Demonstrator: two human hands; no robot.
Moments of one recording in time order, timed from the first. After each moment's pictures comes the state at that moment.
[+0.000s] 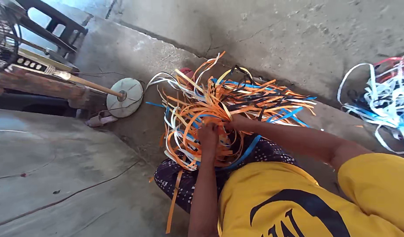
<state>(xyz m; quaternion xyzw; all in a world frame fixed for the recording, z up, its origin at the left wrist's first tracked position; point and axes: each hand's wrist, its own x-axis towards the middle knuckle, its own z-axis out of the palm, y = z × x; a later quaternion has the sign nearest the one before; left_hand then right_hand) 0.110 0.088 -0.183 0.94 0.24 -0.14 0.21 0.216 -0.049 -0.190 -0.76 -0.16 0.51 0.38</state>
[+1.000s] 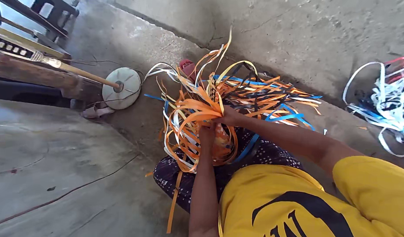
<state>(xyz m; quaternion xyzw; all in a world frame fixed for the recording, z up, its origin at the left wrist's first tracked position) 0.116 0.112 -0.209 0.80 0.42 -0.11 0.42 0.223 -0.005 -0.210 -0.68 -0.28 0.37 0.57</state>
